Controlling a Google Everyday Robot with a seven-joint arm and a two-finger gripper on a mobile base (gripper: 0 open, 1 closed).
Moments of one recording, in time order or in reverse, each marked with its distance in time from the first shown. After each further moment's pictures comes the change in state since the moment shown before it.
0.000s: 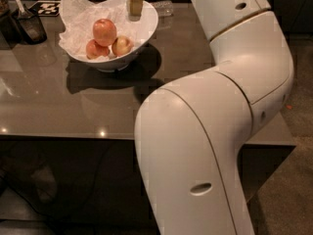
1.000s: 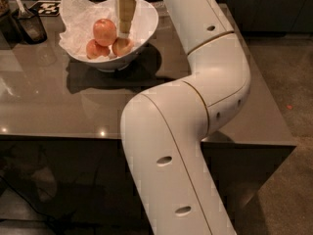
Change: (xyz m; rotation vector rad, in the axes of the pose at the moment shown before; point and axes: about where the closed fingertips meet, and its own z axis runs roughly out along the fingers) arm -0.013 0.005 0.074 -0.088 -0.102 0.021
